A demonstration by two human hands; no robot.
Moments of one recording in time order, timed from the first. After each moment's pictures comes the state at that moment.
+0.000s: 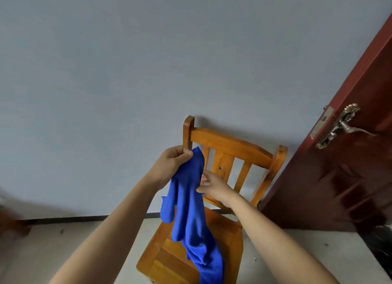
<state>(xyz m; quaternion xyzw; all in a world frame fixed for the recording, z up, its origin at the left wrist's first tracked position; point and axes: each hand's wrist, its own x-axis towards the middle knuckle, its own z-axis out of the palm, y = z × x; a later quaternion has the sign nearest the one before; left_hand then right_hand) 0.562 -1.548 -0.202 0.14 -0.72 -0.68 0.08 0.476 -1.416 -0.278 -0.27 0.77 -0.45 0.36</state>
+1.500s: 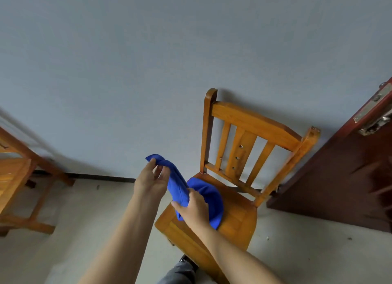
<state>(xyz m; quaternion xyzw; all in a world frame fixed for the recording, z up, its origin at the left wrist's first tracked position) 0.635 -1.537 -0.253 0.48 -0.09 -0.82 0.30 0.598 -1.436 -0.376 -0.26 0.87 -0.33 0.26</state>
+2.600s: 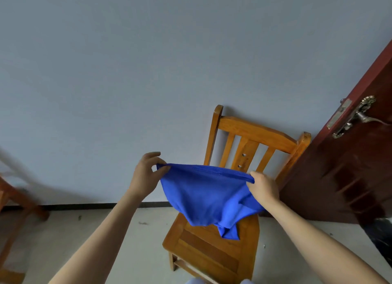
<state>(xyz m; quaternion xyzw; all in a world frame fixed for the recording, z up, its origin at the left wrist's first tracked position) 0.712 -1.640 -0.252 0.27 -0.84 -0.43 0.20 0.549 -1.384 -0.286 -0.22 0.97 -0.14 0.03</state>
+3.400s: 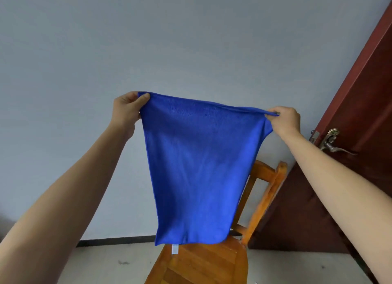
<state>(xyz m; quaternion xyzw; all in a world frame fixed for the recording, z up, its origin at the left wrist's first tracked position) 0.616 -1.689 -0.079 0.12 -0.64 -0.67 0.37 0.424 -1.385 -0.077 -0.15 0.89 -0.39 -0.19</state>
